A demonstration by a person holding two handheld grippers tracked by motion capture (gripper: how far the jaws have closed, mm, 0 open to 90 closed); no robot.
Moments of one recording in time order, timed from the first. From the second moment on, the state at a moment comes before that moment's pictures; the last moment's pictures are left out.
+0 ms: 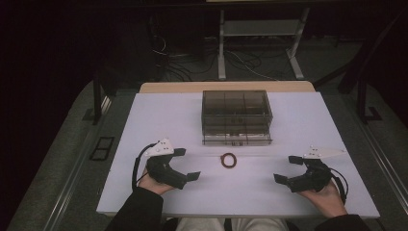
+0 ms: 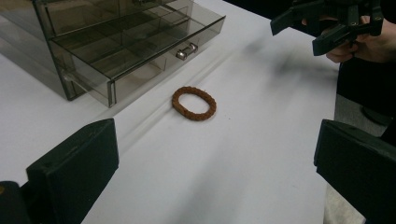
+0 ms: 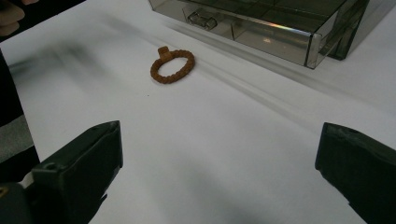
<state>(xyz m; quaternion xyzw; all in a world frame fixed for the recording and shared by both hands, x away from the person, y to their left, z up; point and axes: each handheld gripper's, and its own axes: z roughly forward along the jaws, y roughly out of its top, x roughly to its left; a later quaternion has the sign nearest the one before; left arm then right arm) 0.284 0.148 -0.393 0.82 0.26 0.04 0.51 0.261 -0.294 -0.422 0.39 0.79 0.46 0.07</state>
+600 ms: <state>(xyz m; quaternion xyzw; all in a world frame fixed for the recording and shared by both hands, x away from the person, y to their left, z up) 0.296 0.129 -0.383 0.83 0.24 0.03 0.49 0.262 -0.294 -0.422 0.39 0.79 0.46 0.07</state>
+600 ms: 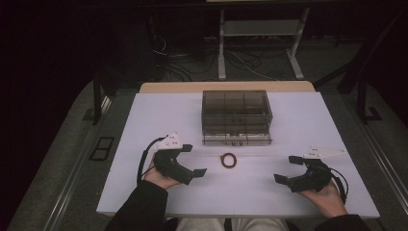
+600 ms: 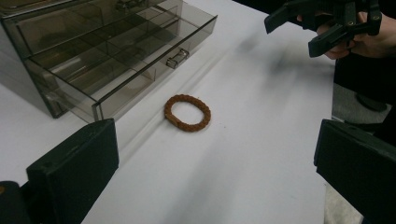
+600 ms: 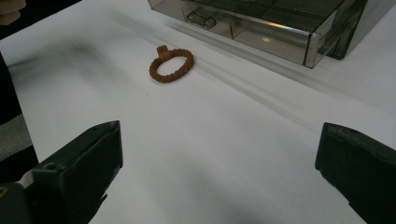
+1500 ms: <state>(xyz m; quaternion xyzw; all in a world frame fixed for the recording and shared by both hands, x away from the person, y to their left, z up) 0.322 0.091 -0.368 0.86 0.21 0.03 0.47 0.262 -0.295 -0.422 0.39 0.79 0.46 0.07</state>
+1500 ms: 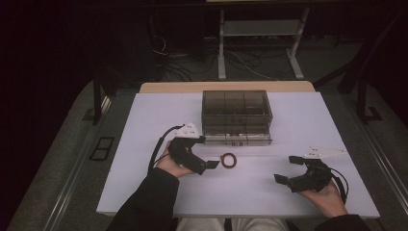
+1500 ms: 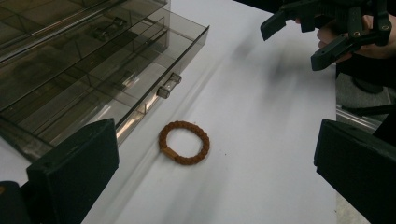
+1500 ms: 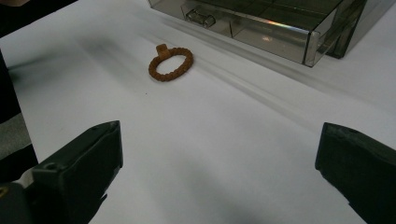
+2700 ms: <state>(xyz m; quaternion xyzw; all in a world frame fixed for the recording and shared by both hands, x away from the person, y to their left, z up) 0.339 0.038 -0.386 0.89 0.17 0.00 0.43 0.262 -0.296 -0.422 0.39 0.79 0.46 0.07</state>
